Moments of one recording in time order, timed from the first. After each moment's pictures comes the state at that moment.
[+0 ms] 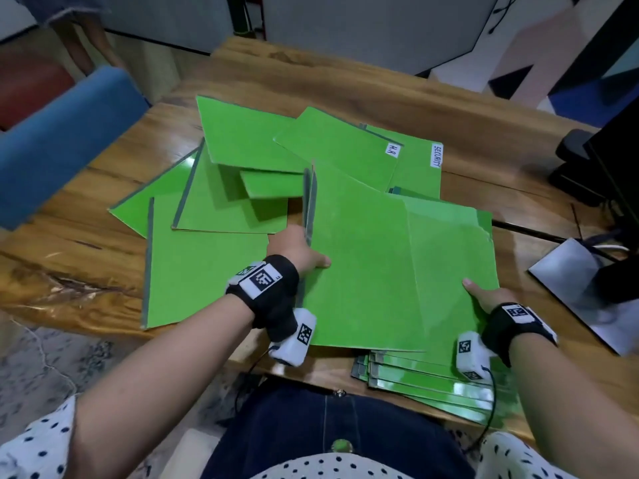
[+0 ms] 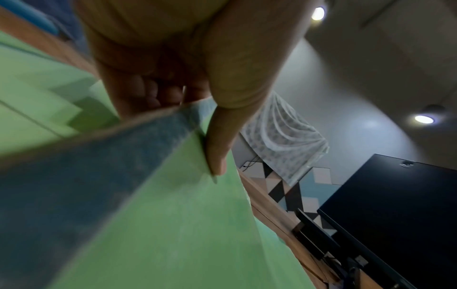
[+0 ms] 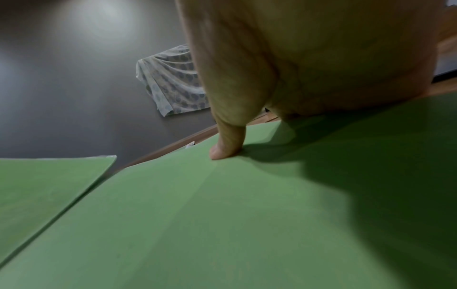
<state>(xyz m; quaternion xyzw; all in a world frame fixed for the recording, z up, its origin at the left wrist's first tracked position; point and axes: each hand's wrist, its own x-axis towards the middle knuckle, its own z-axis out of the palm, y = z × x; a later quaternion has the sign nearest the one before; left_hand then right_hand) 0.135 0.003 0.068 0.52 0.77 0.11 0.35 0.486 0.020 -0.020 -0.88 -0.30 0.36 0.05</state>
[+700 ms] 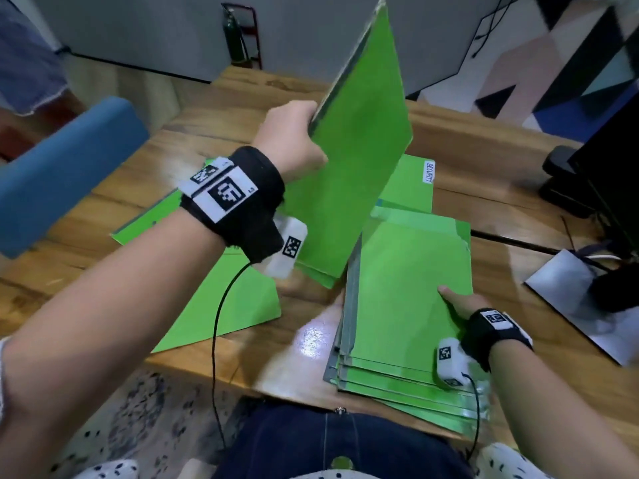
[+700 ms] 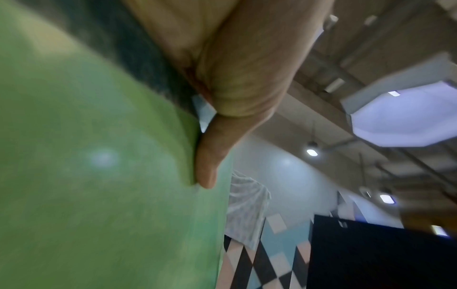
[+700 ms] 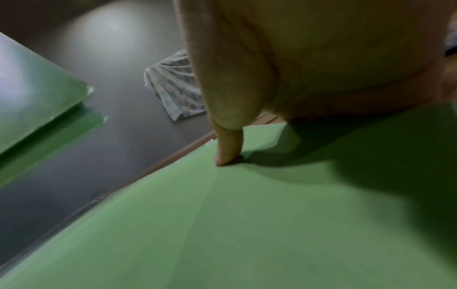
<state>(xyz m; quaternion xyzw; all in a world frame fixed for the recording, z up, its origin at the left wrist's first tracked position) 0.113 0.061 0.223 0.69 0.66 0.26 0.15 0.449 0.024 -0.019 -0.86 -0.33 0.40 0.06</state>
